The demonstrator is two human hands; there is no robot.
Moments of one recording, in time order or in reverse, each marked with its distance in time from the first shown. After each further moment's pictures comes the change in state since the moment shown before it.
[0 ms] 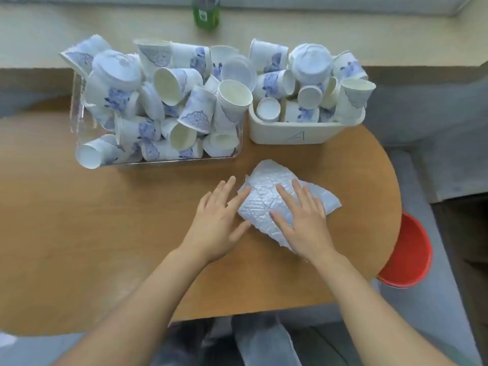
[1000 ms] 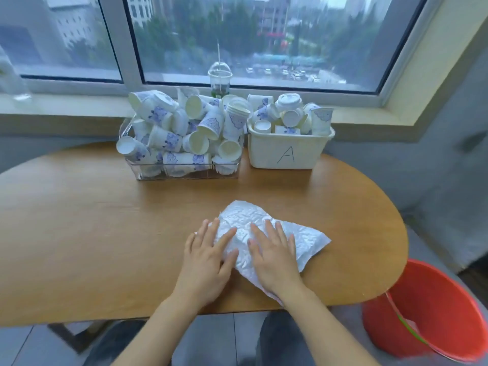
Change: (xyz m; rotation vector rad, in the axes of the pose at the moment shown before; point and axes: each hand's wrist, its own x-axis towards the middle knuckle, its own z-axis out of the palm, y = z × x) left_hand -0.104 -0.035 0.148 0.056 0.416 -0.040; right_hand -0.084 -0.023 0.144 0.092 0.211 -0.129
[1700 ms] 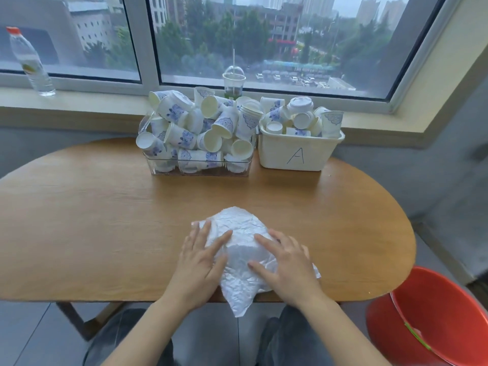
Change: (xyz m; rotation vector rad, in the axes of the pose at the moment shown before) left_hand -0.033 -0.029 -0.006 -0.186 0.004 -0.052; right_hand -0.029 0.016 -0.005 -0.123 0.045 -0.161
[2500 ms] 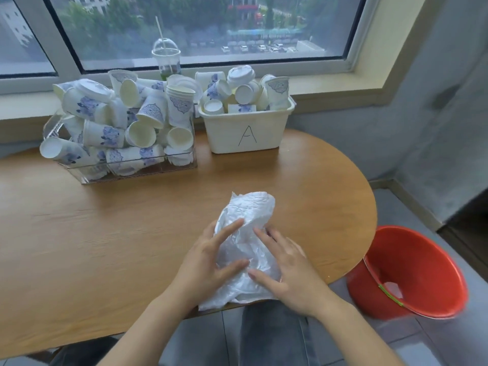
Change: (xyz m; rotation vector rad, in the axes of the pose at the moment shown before) left_hand 0.054 0.090 0.056 -0.248 -0.139 0.251; right_hand -0.036 0.097 -0.025 0.242 -0.071 -0.001
